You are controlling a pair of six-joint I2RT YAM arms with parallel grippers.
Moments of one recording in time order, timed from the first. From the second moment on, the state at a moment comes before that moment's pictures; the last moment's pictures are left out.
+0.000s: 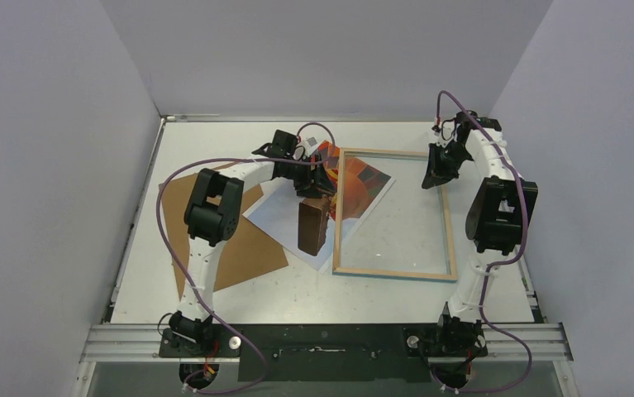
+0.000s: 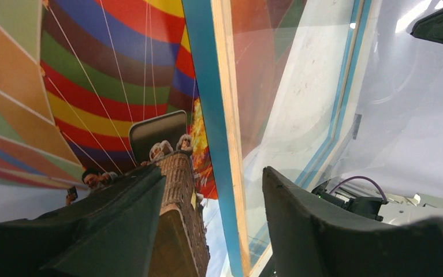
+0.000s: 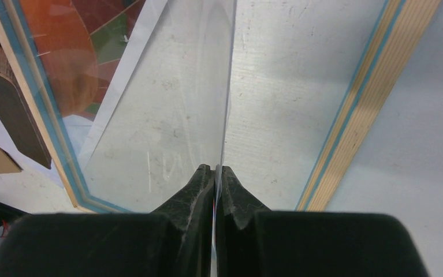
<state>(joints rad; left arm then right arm) -0.41 2.31 1.71 -0.33 0.74 -0.57 -0.12 2.06 1.81 -1.12 -0.37 -0.07</state>
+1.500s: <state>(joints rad) -0.42 2.38 1.75 -0.27 0.78 -0.67 -0.13 2.06 1.70 -1.01 -0.28 -0.02</state>
